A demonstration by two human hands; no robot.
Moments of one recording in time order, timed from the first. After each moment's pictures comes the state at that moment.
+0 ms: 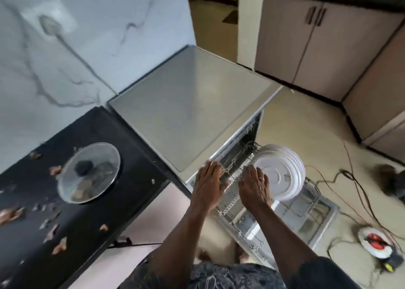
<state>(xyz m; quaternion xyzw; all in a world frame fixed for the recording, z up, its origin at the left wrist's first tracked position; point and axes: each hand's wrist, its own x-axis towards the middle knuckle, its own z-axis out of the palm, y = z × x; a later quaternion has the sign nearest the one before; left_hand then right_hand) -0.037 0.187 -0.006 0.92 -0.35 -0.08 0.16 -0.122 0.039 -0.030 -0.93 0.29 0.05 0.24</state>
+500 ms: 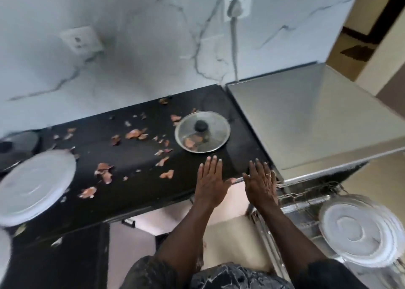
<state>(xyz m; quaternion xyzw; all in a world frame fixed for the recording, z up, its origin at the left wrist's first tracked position) -0.036 0.458 0.018 0.99 -0.07 0.00 0.13 -0.035 0.287 0.006 -0.98 0.05 0.02 0.21</state>
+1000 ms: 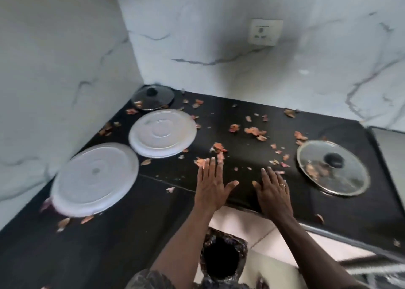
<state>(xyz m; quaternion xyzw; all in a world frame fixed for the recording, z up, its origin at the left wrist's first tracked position) -0.145 0.765 0.039 0.97 0.21 0.09 0.13 -0.042 0.583 0.034 -0.96 -0.23 0.04 0.16</state>
